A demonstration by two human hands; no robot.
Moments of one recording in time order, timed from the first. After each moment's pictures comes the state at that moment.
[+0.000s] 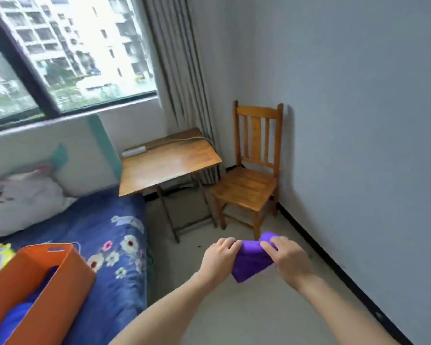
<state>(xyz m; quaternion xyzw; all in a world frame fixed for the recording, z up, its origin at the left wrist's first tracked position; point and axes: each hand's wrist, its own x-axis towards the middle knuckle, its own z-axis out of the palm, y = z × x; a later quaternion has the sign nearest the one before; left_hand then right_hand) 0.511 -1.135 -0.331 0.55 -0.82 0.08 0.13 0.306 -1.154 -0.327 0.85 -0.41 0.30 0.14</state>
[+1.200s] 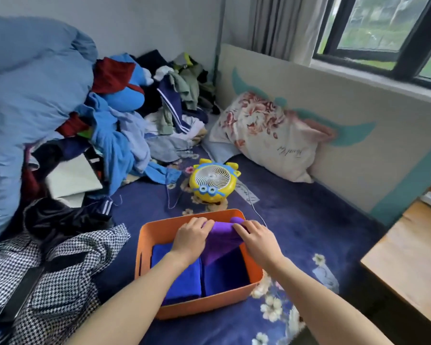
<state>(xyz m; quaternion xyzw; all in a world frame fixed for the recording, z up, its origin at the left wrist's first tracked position) 1.164 -1.008 -0.339 0.97 -0.22 0.11 0.07 1.150 -1.216 -0.334 0.96 0.25 0.12 -0.04</state>
